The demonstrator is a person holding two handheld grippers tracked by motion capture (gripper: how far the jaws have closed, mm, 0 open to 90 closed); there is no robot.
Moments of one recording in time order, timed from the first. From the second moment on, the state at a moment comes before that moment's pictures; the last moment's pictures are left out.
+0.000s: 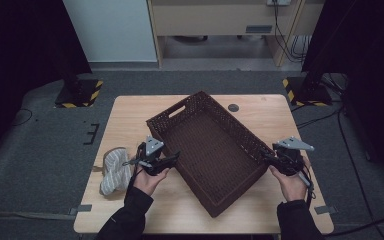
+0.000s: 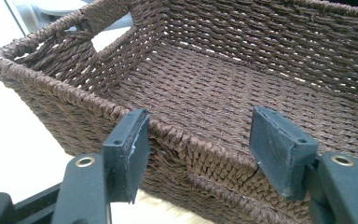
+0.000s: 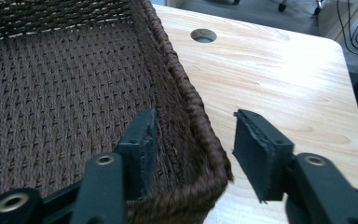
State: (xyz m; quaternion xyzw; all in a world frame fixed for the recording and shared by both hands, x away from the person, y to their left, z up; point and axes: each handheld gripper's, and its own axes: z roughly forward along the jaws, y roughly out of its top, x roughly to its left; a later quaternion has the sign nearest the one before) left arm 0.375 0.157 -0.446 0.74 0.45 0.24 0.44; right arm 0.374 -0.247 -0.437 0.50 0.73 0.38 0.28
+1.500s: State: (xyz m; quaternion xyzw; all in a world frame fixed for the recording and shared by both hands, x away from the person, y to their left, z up) left arm 0.433 0.232 -0.438 0.70 0.50 0.26 0.43; right arm 0.391 -0.254 -0.439 0.51 0.71 0.37 0.31
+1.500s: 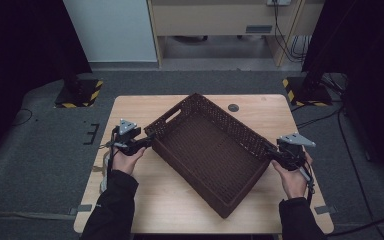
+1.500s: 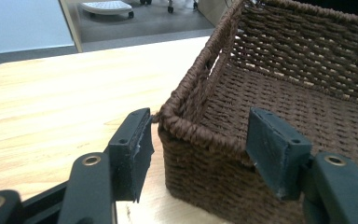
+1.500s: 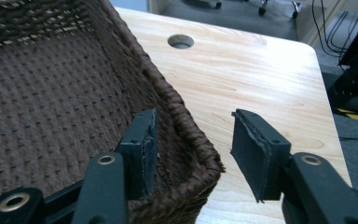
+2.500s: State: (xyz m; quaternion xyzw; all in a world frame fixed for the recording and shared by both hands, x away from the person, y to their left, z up) left arm 0.395 0.229 -0.445 0.70 0.51 0.24 0.44; right arm 0.364 -0.234 -0.432 0.50 0.72 0.39 0.28
